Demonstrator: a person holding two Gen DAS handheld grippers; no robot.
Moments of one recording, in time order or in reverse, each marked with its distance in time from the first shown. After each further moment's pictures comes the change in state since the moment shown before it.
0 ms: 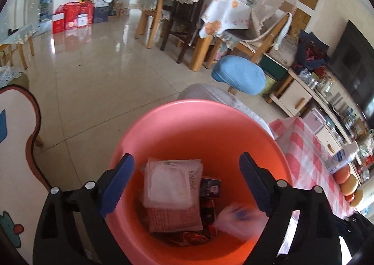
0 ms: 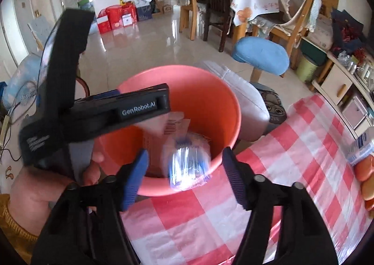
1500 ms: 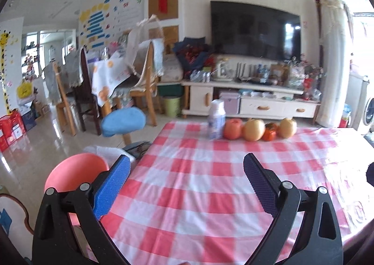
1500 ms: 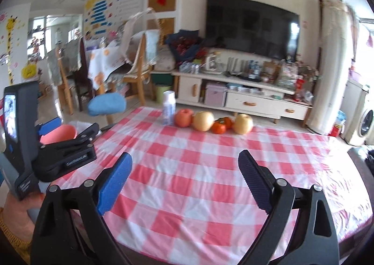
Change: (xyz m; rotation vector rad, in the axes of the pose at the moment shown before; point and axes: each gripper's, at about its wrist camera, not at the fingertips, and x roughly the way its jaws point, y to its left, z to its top) left arm -0.229 -0.233 -0.153 0.619 -0.301 -0.375; right arm -0.336 -0.082 -0.226 0.486 -0.363 -0.714
